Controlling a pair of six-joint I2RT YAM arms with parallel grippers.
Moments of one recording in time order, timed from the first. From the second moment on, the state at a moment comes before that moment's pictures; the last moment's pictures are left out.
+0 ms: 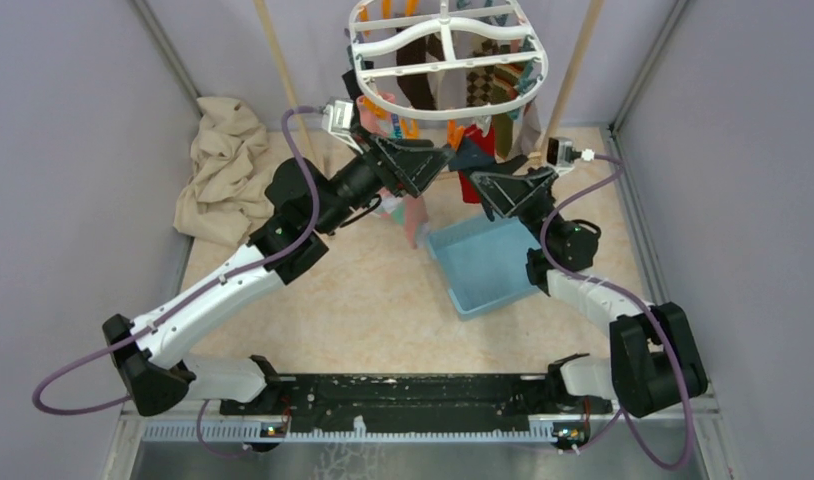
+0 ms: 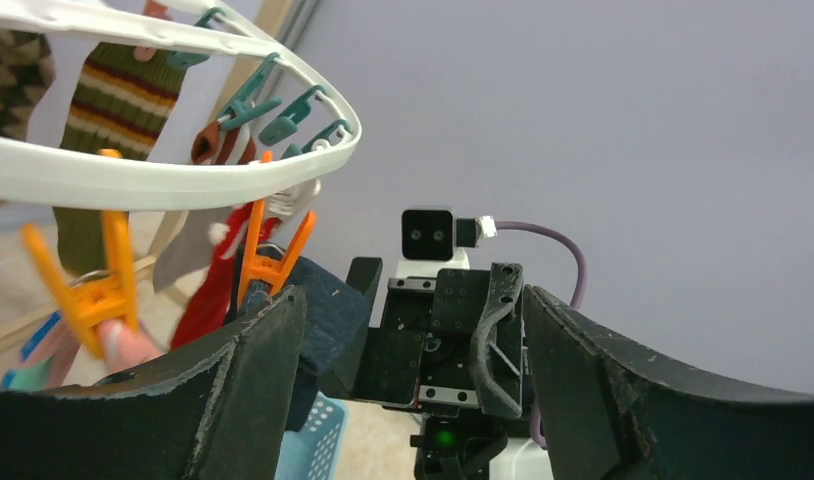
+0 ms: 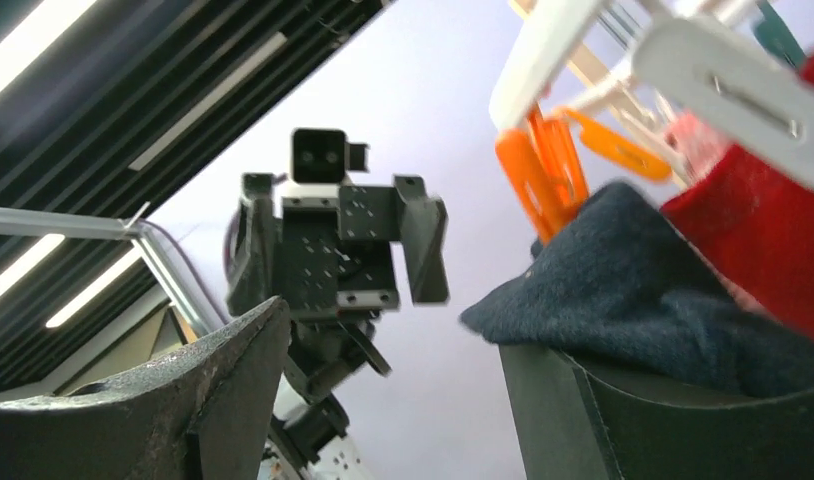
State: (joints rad) left arm -0.88 1.29 1.32 0.31 0.03 -0.65; right arm 0.32 1.27 0.65 1.55 -0.50 1.48
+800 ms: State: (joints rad) left arm -0.87 1.24 1.02 0.05 -0.27 -0.50; right arm 0.30 0.70 0.53 0.13 -0.05 0.66
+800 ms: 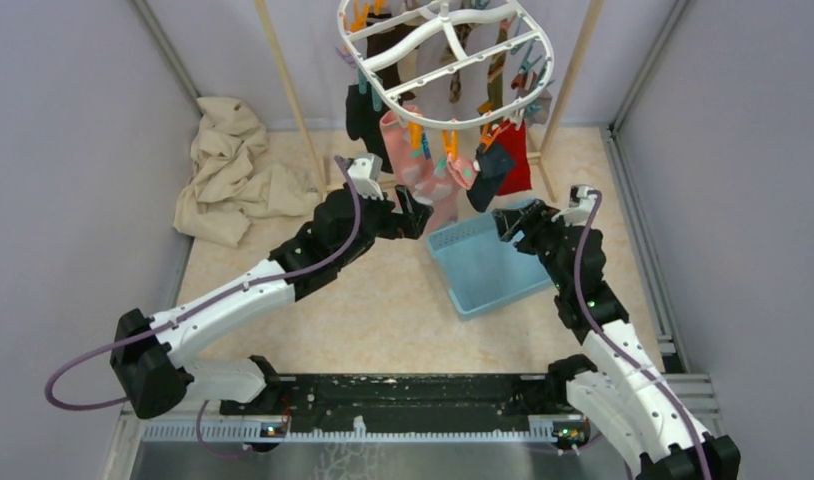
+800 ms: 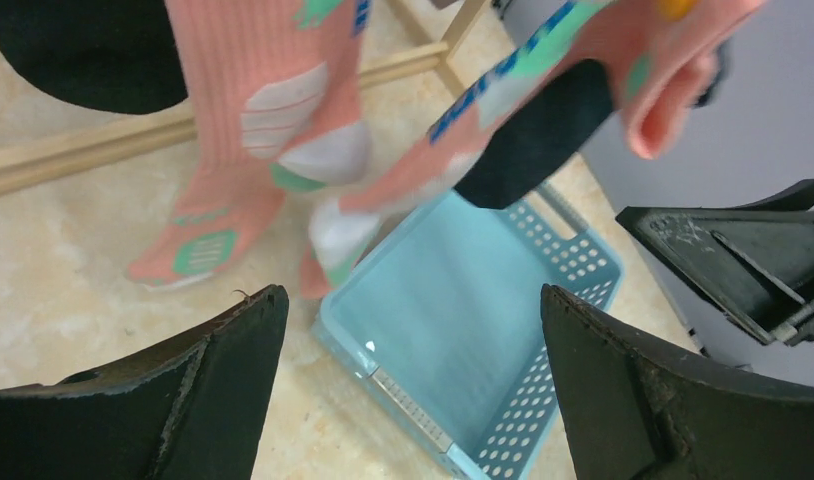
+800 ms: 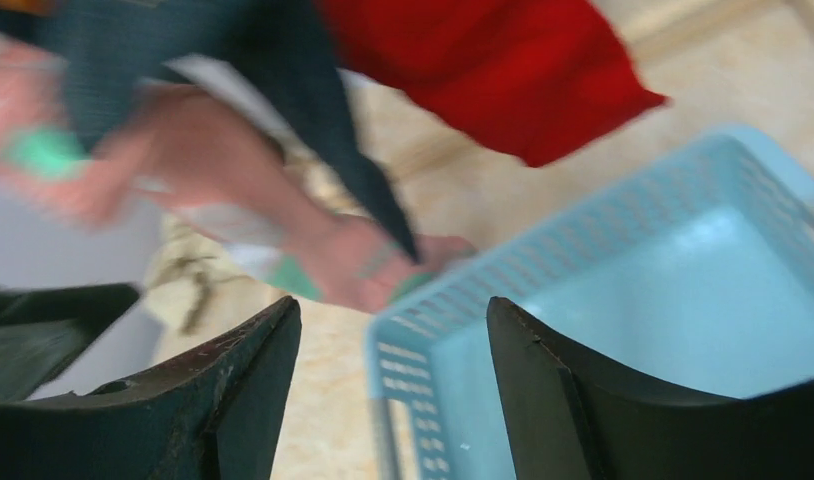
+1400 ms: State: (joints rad) left arm -0.87 1.58 1.11 0.10 -0.16 -0.18; right arm 0.24 0.69 0.50 -0.49 0.29 0.84
